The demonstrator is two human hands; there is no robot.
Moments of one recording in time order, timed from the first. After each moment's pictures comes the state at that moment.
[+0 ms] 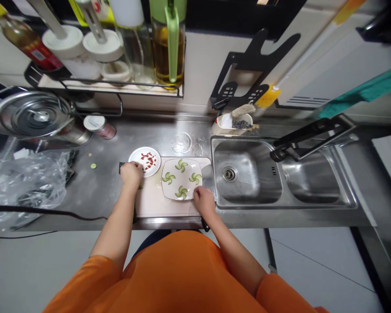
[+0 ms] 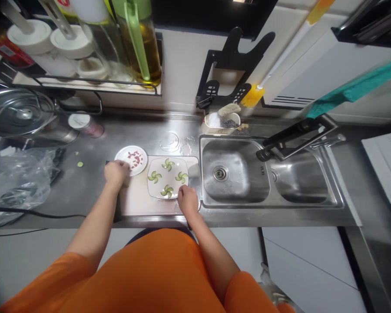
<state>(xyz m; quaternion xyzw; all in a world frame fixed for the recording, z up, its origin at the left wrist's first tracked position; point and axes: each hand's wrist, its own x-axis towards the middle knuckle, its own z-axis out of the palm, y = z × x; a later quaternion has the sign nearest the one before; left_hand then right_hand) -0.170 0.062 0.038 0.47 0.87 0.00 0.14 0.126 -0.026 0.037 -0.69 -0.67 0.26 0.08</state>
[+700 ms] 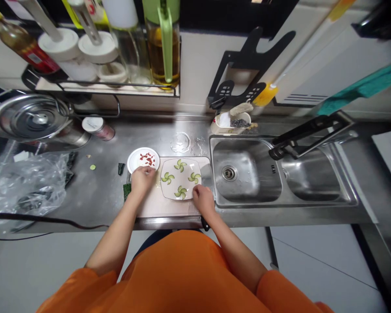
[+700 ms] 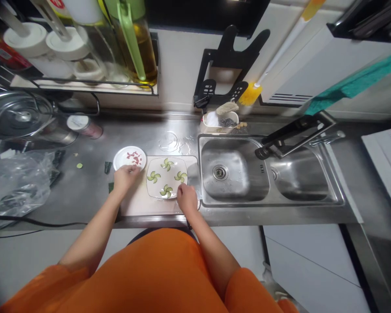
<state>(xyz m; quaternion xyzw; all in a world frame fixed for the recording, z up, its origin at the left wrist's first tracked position) -0.130 0.034 0.052 0.55 0.79 0.18 0.21 0.127 -0.022 0.042 -0.68 -0.68 0.26 0.08</state>
